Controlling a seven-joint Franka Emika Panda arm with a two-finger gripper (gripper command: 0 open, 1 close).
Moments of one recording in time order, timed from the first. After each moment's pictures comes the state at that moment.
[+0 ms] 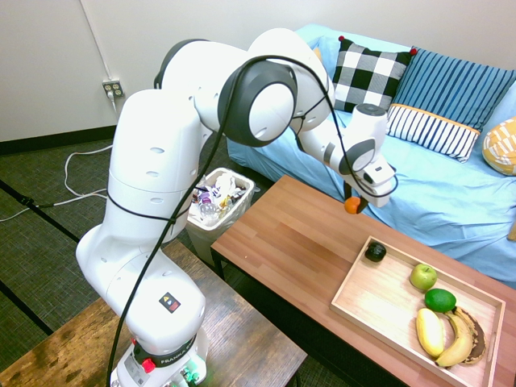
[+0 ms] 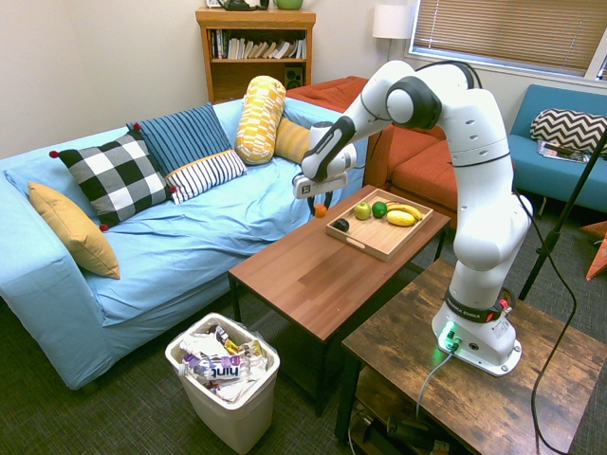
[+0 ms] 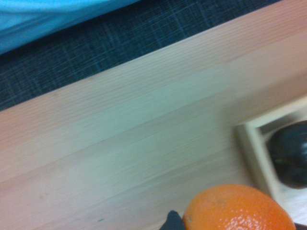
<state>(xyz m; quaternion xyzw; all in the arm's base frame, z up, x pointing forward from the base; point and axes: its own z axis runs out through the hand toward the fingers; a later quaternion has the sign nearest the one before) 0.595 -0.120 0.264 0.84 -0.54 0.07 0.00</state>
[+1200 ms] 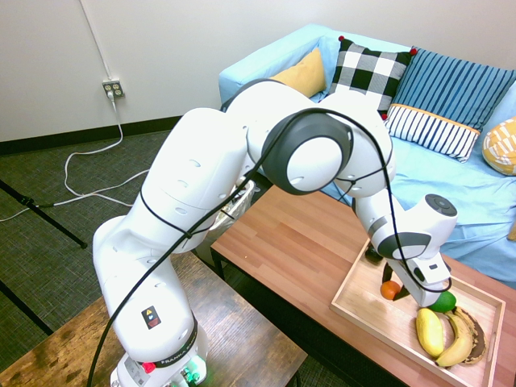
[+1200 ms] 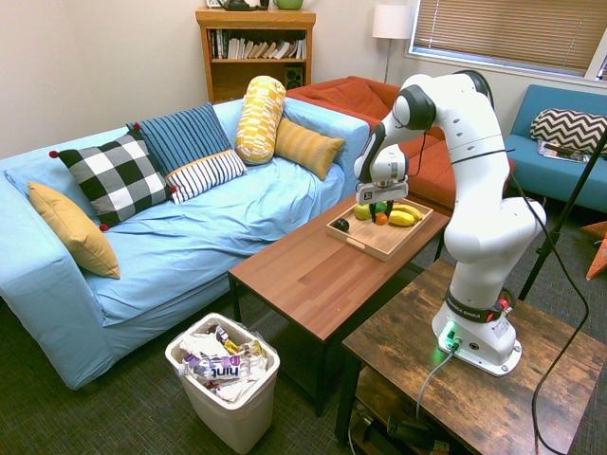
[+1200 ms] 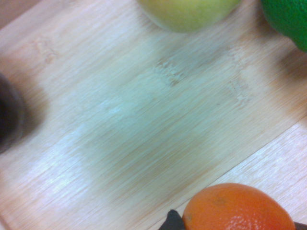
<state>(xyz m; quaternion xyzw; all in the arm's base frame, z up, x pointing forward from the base) 0.506 -0.314 0.140 0.79 -0.62 -0.01 0.03</state>
